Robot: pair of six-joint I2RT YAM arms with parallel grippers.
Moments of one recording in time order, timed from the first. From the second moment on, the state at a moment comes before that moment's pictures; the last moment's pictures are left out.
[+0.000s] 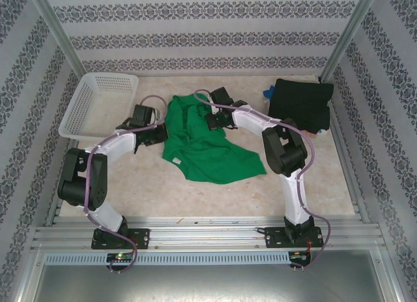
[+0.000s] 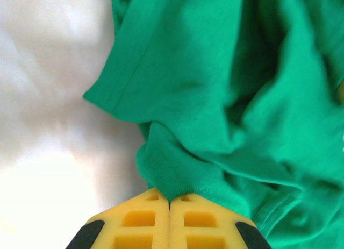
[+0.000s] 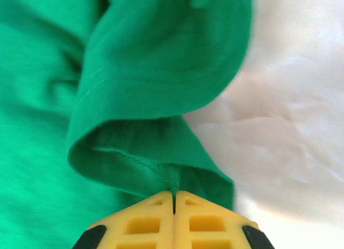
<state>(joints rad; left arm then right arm) -0.16 1.66 1.04 -0.30 0.24 -0.43 0.48 2.19 1.67 -0.50 -0.05 0.21</state>
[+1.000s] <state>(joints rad) -0.44 1.33 0.89 -0.50 0.11 -0.42 0.50 1.36 0.85 -0.49 0.14 0.42</state>
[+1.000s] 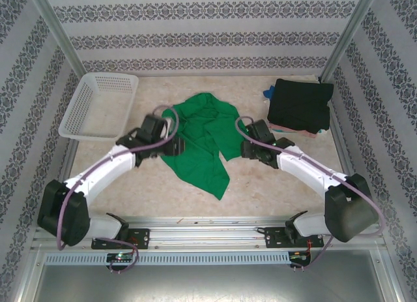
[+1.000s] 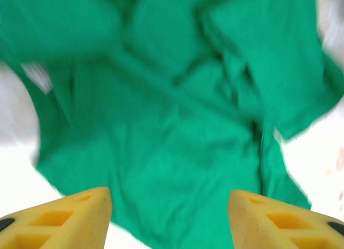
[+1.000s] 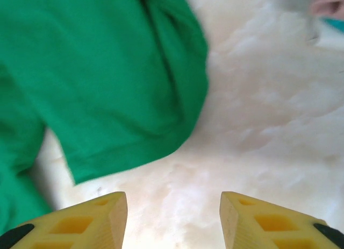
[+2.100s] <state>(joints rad) -0.31 1.64 0.87 -0.34 0.02 -0.47 0.50 1.66 0.89 -0.42 0.20 0.44</state>
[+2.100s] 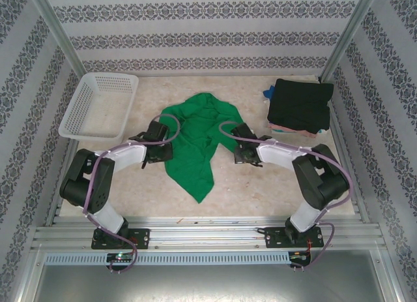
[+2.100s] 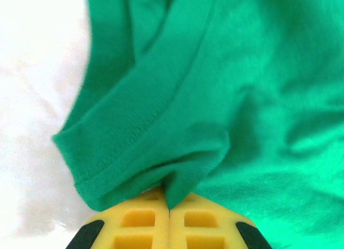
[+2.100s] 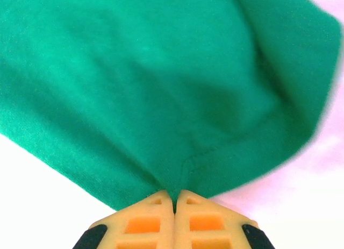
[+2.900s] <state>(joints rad) -0.24 1.37 0.76 -0.50 0.03 -0.42 0.33 1.34 0.78 -0.46 0.27 0.36</state>
